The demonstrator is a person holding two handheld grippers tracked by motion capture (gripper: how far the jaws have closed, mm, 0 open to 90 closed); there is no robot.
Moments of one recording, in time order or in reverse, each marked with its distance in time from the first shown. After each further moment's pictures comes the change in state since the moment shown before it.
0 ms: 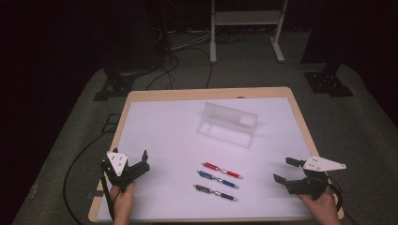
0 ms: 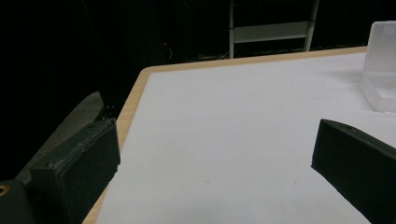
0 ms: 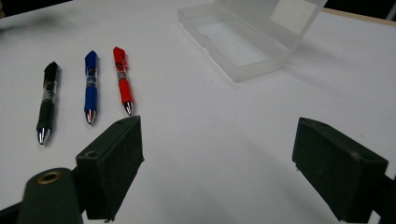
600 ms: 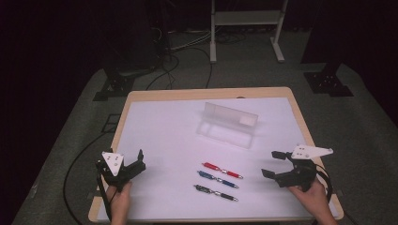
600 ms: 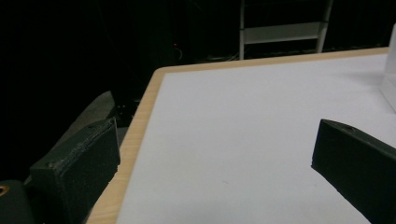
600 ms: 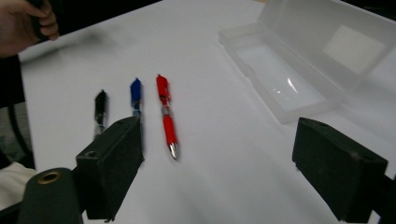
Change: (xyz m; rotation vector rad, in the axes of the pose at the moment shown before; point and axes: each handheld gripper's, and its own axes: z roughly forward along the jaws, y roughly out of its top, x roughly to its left) left arm 0.012 0.001 -0.003 -0.002 0.049 -0.010; right arm 0.014 0.048 0.019 0.032 0.151 0.004
